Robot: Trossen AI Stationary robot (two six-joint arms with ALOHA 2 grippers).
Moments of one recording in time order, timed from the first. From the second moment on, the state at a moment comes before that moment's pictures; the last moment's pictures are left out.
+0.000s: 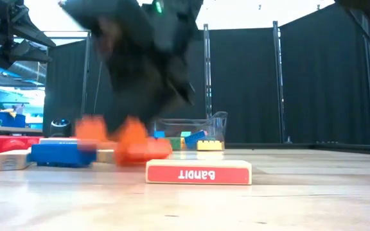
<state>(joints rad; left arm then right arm) 0.10 0.01 0.58 -0.93 -0.41 -0.59 0.27 2.40 2.09 -0.87 0.02 0.60</state>
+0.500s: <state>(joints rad) 0.10 0.01 0.58 -0.93 -0.41 -0.59 -0.12 2.37 2.35 -1.12 0.14 0.27</state>
